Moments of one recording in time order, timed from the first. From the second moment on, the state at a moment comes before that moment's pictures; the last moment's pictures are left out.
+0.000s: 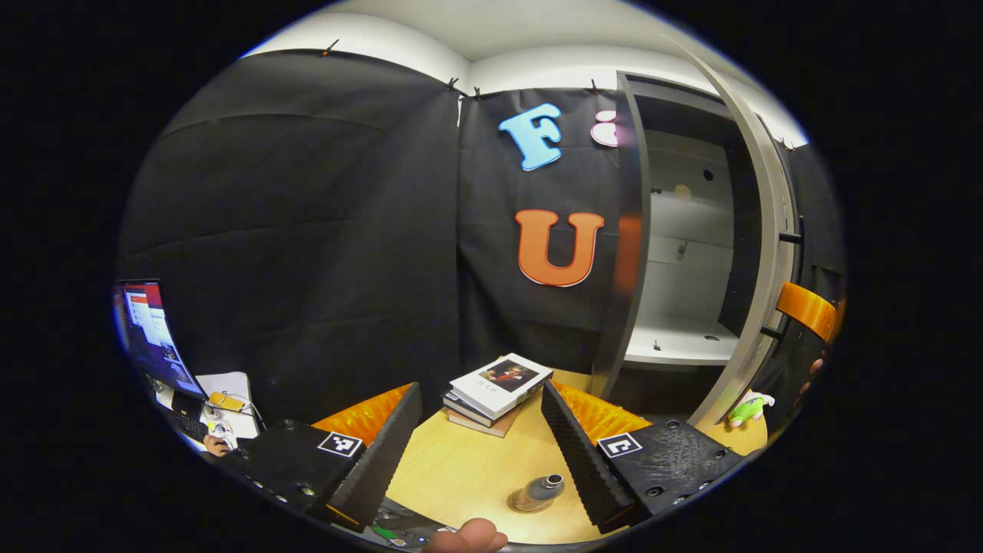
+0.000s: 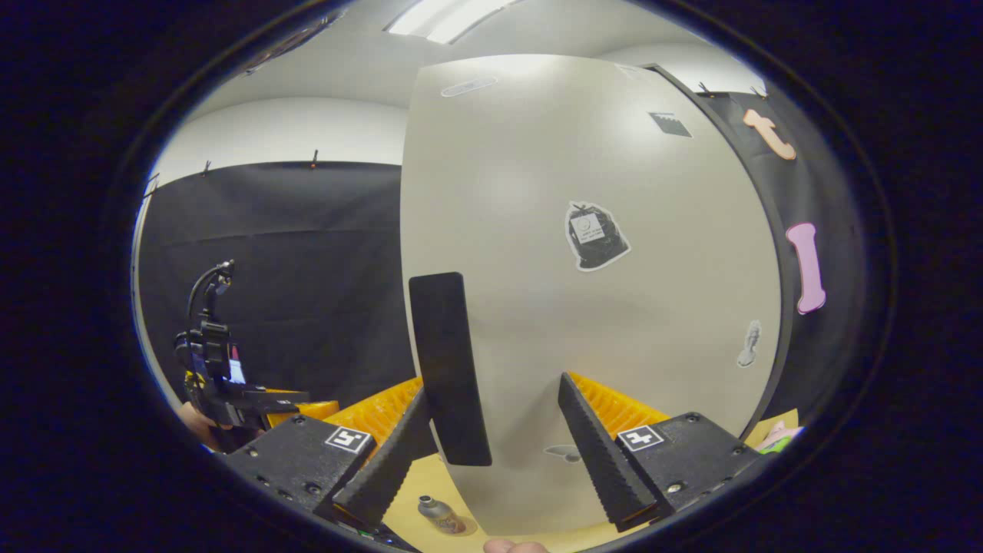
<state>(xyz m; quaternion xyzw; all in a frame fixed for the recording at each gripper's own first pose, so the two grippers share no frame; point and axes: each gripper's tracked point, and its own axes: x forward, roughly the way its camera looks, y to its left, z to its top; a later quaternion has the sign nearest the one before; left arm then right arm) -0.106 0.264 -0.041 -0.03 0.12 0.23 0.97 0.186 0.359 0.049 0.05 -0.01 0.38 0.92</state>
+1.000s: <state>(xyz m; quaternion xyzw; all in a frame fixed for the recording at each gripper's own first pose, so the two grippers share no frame) -0.020 0.129 0.006 0.00 0.03 0.03 1.00 0.156 0.206 0.058 0.01 -0.03 0.14 0.99</state>
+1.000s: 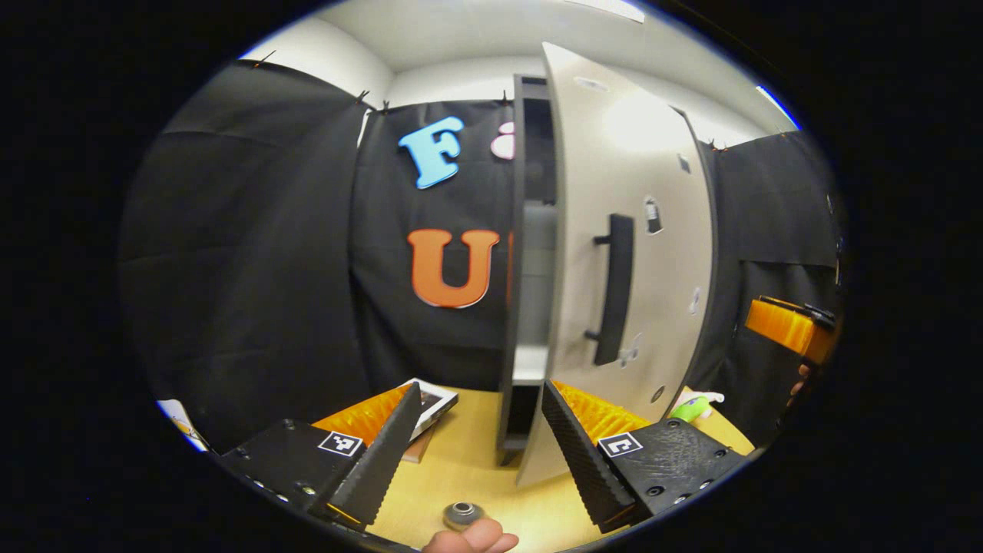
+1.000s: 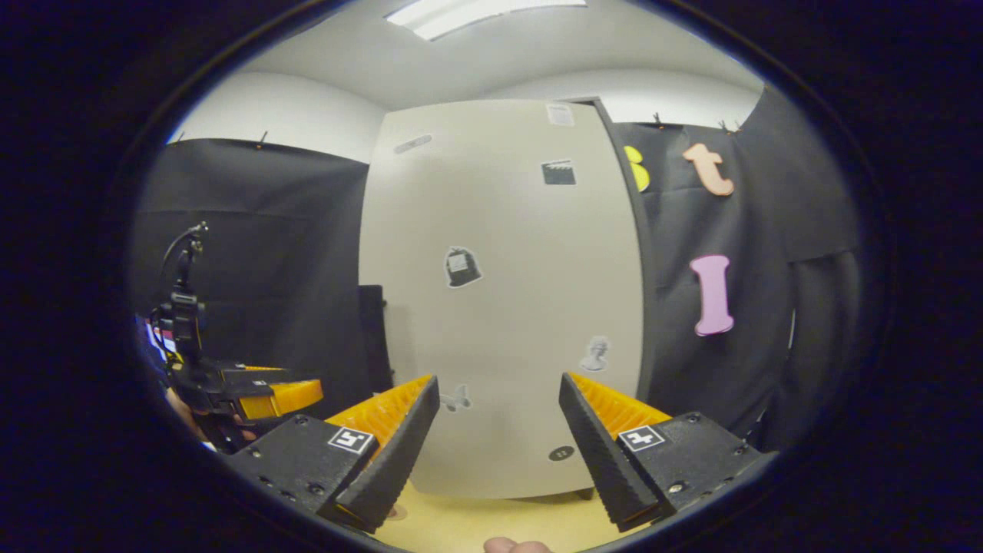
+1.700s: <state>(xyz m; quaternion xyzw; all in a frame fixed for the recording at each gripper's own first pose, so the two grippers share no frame) -0.029 0.082 0.010 0.01 0.01 0.04 1.00 0.110 0.177 0.028 0.01 0.00 0.00 1.00</state>
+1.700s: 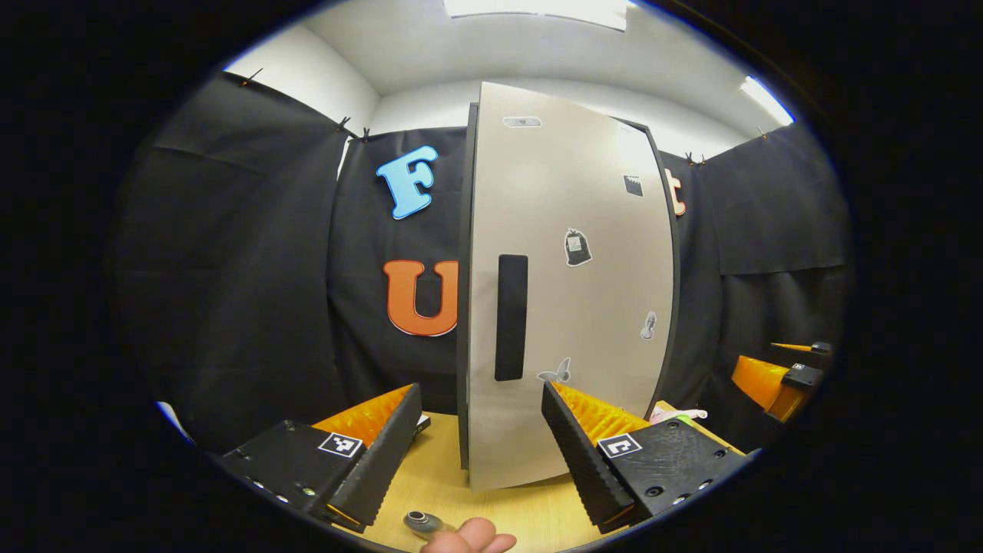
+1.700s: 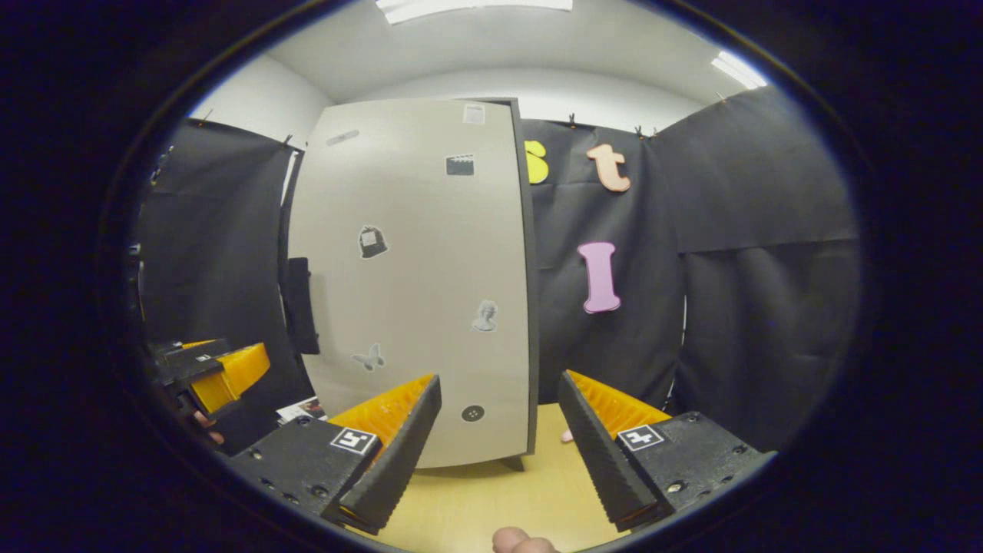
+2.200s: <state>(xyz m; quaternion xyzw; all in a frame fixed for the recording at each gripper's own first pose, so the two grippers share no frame) -0.047 0.064 0.005 0.02 0.01 0.01 1.00 0.111 0.186 0.018 0.04 0.02 0.02 1.00</state>
